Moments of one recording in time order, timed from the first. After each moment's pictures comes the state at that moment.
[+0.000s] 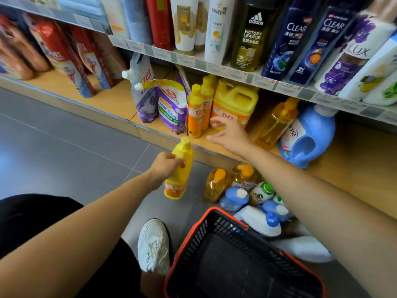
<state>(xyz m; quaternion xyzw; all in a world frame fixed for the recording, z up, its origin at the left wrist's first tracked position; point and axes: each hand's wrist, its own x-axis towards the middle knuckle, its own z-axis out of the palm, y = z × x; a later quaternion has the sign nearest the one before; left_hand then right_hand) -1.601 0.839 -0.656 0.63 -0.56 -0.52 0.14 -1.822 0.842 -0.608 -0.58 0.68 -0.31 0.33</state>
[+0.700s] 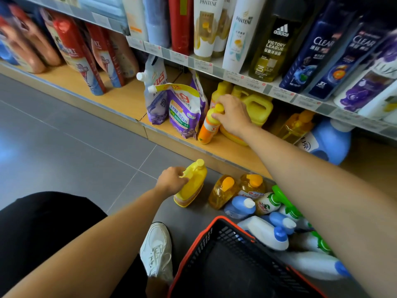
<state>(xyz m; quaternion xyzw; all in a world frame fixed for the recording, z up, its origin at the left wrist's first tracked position) -1.582 0.834 -0.714 0.63 -0.66 -0.42 0.03 -1.808 0.754 -0.590 -0.70 0.67 -0.24 0.07</state>
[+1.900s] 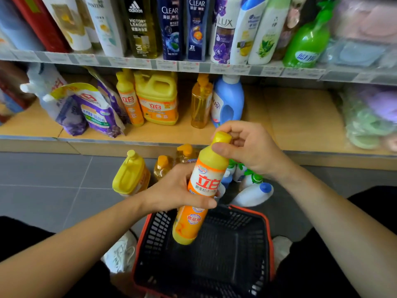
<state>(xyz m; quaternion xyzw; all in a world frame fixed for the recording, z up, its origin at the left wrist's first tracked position) -1.705 0.997 -0.573 0.12 -0.71 -0.69 0.07 -1.904 1.082 -0.517 -0.53 0.58 -0.50 0.37</state>
